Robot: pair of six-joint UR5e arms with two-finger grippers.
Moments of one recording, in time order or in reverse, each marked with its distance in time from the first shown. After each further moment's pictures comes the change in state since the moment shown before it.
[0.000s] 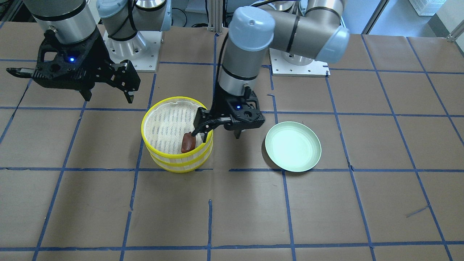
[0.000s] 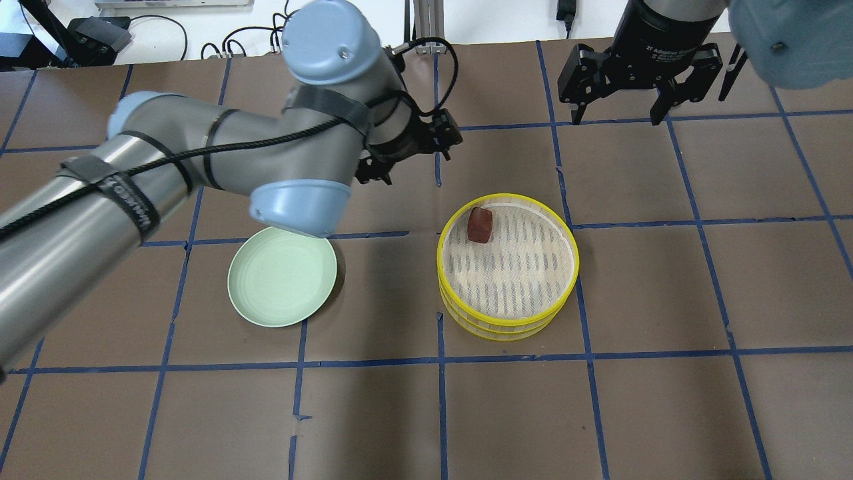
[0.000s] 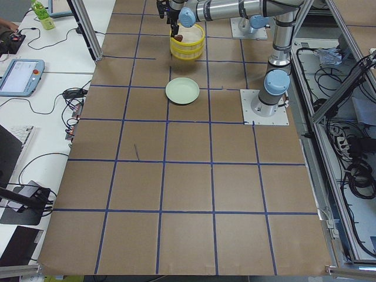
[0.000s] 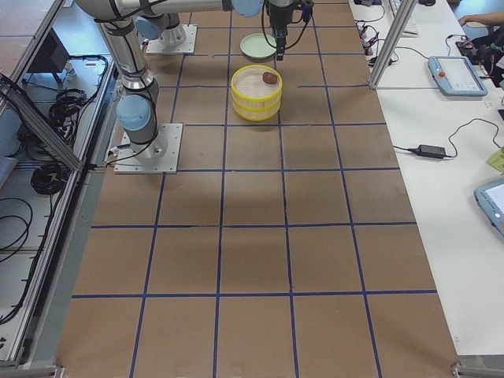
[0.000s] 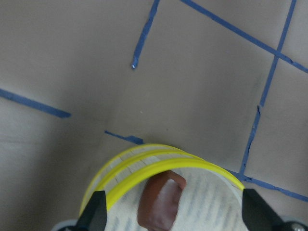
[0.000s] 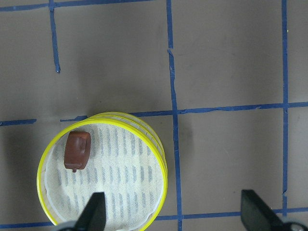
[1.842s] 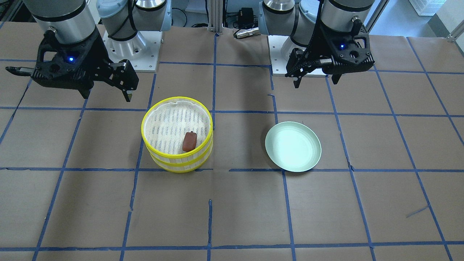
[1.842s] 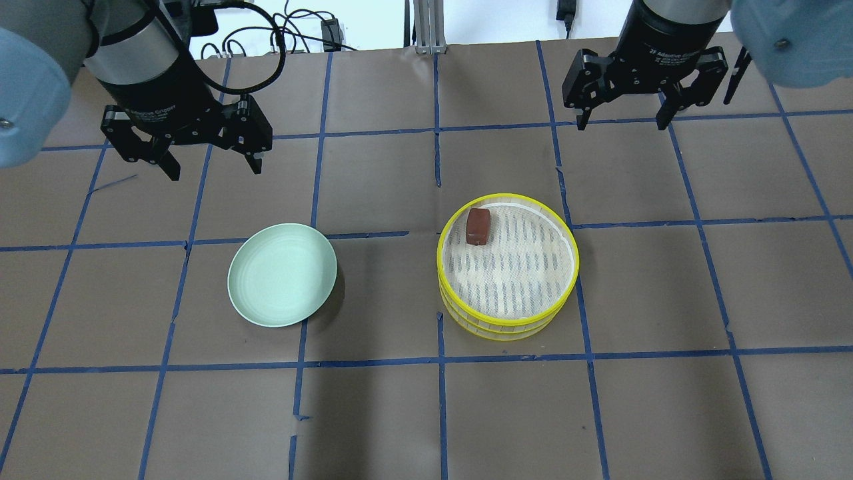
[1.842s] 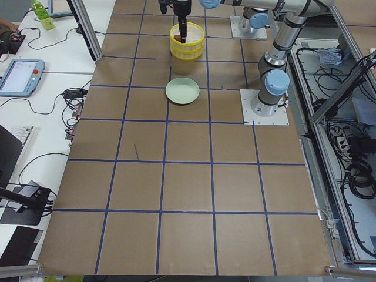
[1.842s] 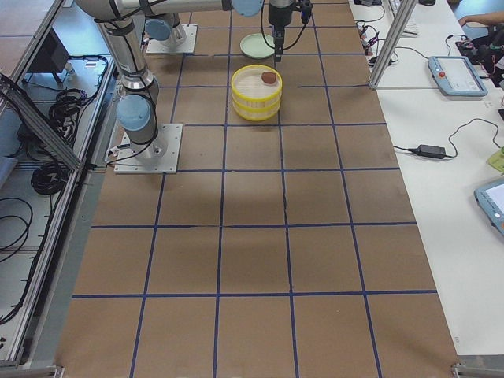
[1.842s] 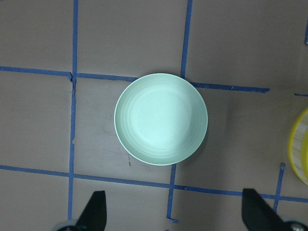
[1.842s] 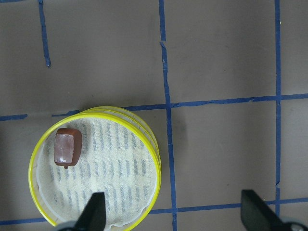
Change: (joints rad) left arm 0.211 0.226 0.144 -0.622 0.181 0.348; right arm -0.001 -0.001 -0.001 0.027 -0.021 0.007
